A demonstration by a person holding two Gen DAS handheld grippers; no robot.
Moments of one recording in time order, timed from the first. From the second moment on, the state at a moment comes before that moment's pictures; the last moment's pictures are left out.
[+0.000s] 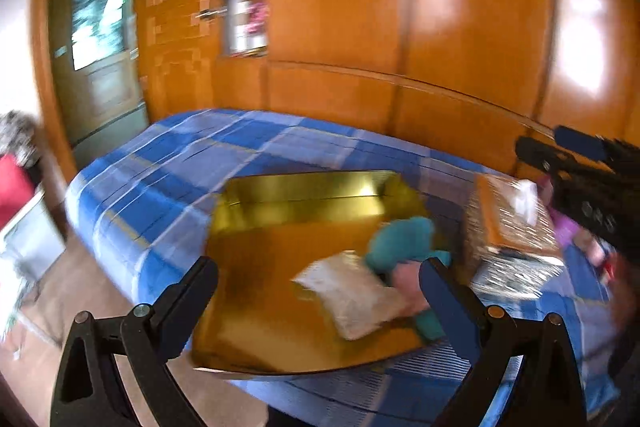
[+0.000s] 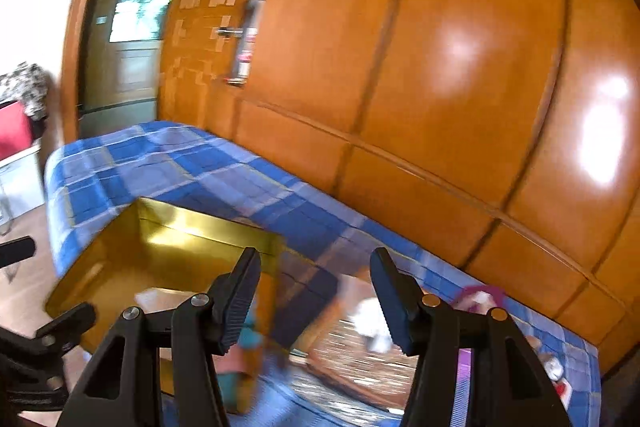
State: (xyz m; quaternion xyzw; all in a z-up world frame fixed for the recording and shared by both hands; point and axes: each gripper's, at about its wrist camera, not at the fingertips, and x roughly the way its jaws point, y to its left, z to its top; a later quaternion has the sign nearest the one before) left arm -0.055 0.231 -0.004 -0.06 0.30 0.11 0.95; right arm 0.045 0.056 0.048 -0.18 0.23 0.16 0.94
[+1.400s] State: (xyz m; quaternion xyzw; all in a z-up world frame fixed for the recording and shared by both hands) left arm 0.103 -0.194 0.021 0.13 0.36 -0.31 0.87; right arm 0.070 -0.479 -0.054 0.31 0.35 -0.28 0.84
